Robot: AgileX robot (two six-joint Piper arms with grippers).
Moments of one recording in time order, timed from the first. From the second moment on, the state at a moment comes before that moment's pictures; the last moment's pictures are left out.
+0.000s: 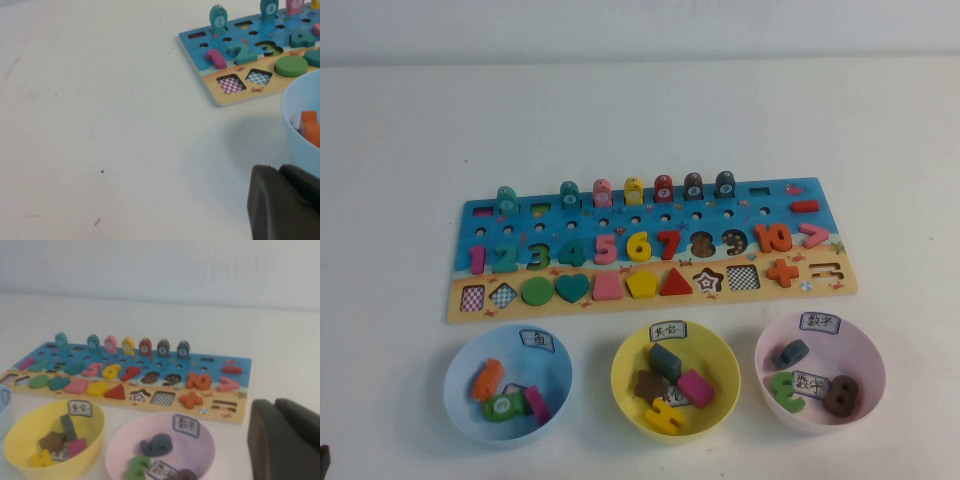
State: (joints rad) right arm 0.51 -0.02 -0.22 -0.18 0.41 0.27; left arm -0.16 -0.01 0.03 0.07 0.37 0.03
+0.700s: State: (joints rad) right arm 0.05 -0.02 0.03 -0.17 0.23 0.34; left arm -0.16 -0.01 0.03 0.07 0.37 0.03
